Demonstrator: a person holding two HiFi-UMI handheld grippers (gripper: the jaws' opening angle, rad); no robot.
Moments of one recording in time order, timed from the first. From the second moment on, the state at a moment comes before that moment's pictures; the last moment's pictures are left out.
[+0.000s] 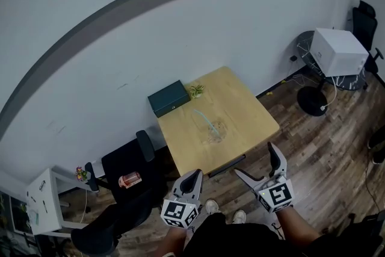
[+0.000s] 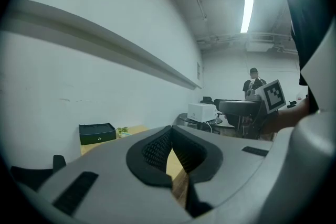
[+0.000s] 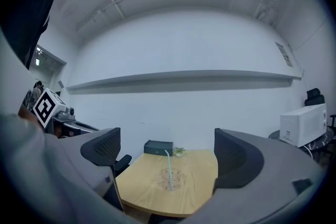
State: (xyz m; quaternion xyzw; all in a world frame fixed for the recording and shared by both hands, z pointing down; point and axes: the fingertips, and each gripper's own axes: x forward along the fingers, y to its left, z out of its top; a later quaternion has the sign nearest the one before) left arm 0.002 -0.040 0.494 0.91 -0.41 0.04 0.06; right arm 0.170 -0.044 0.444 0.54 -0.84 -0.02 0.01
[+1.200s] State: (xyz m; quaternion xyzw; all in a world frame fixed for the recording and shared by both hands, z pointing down) left arm -0.054 -0.248 0.505 0.90 -0.43 0.00 0.10; right arm 0.061 -0.281 0.501 0.46 -0.88 0.01 0.11
